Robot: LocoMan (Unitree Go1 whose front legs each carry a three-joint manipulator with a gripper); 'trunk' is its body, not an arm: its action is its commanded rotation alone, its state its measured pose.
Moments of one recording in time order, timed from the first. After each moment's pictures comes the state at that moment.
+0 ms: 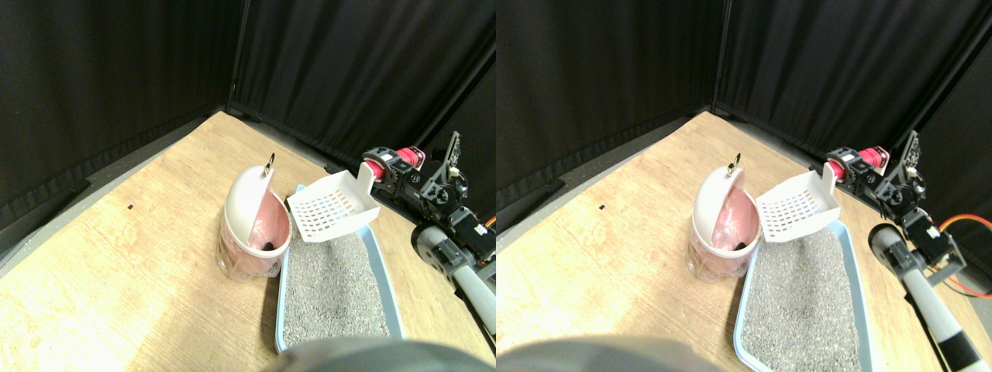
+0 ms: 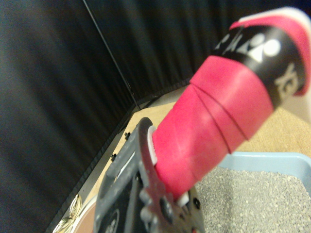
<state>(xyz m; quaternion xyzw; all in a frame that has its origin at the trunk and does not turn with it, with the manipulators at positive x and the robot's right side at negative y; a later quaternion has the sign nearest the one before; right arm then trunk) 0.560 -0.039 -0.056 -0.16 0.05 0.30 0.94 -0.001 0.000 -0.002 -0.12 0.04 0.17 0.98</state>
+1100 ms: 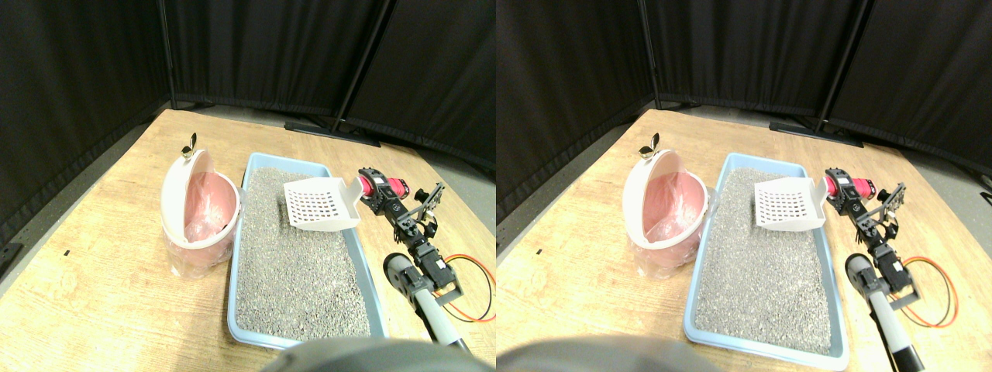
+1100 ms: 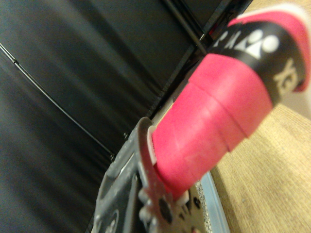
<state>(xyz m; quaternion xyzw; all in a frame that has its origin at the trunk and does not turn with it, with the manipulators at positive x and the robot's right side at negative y) 0.541 -0.177 -0.138 0.02 0.00 0.14 0.99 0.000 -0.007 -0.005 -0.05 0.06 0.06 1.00</state>
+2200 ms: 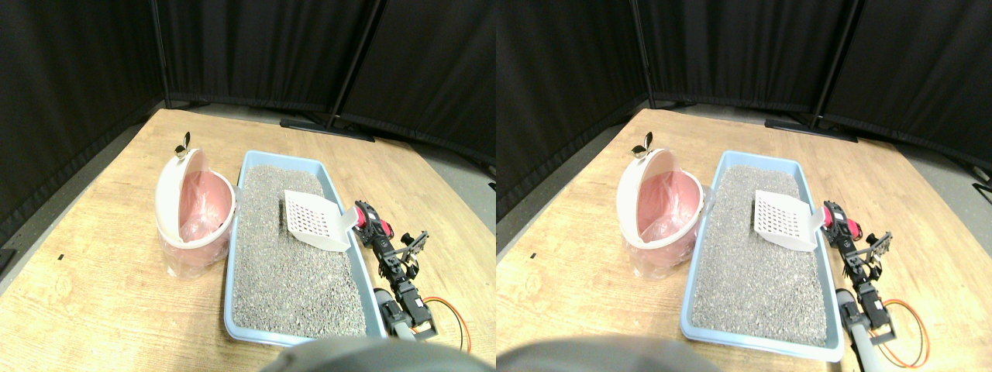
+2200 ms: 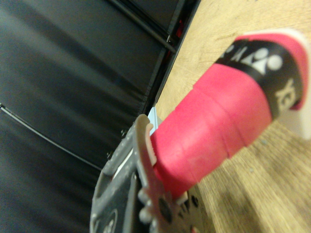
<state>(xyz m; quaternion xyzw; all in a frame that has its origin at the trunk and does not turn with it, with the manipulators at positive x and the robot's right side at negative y) 0.515 -0.195 -0.200 0.11 0.03 0.06 0.99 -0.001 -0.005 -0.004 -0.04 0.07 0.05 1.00</state>
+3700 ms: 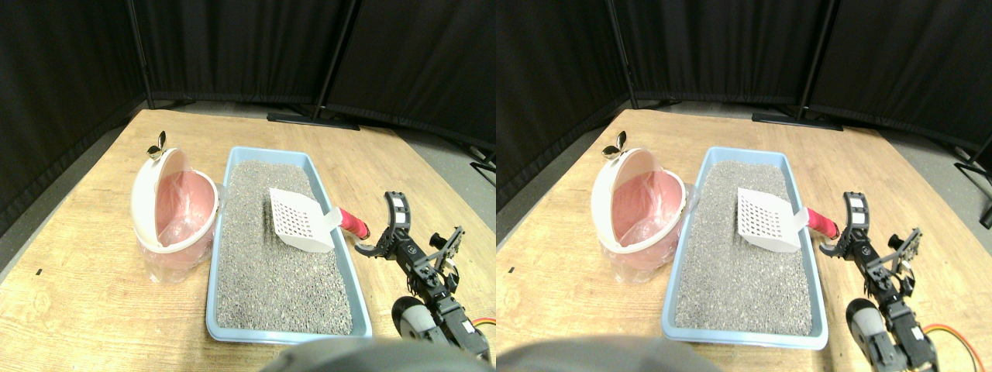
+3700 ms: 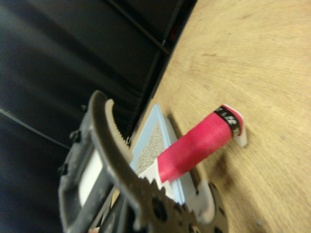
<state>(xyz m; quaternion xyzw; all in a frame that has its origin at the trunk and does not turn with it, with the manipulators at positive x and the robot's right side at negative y) 0.455 -0.199 -0.150 0.05 0.05 0.08 0.99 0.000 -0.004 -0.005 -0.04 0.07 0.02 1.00</state>
